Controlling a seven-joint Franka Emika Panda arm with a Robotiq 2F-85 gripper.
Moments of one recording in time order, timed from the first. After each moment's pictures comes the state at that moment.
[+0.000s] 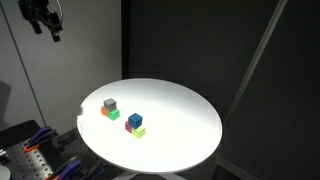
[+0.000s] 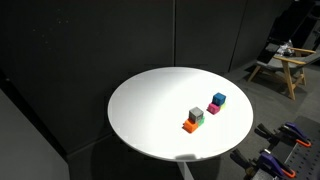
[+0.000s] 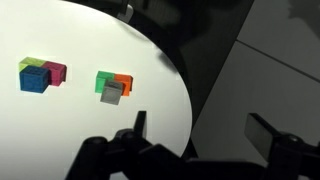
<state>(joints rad) 0.24 -0.87 0.16 -2.65 0.27 1.98 0.02</state>
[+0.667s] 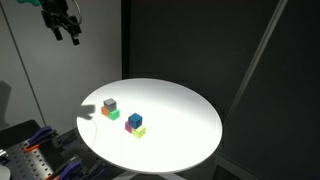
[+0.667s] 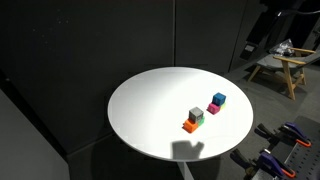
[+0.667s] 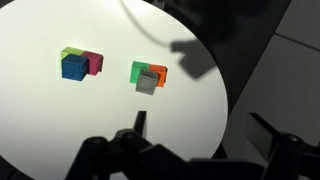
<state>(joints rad) 0.16 -0.73 0.16 -2.59 0.14 2.05 0.02</state>
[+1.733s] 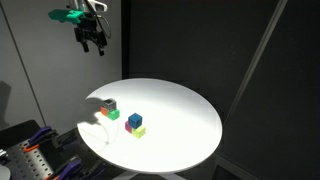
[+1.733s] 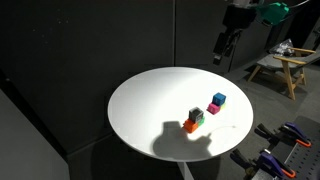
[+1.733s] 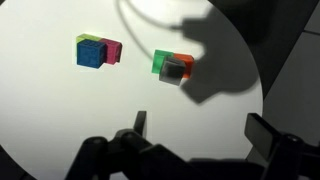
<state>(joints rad) 0.11 -0.39 0.13 -2.45 0.02 2.20 0.03</state>
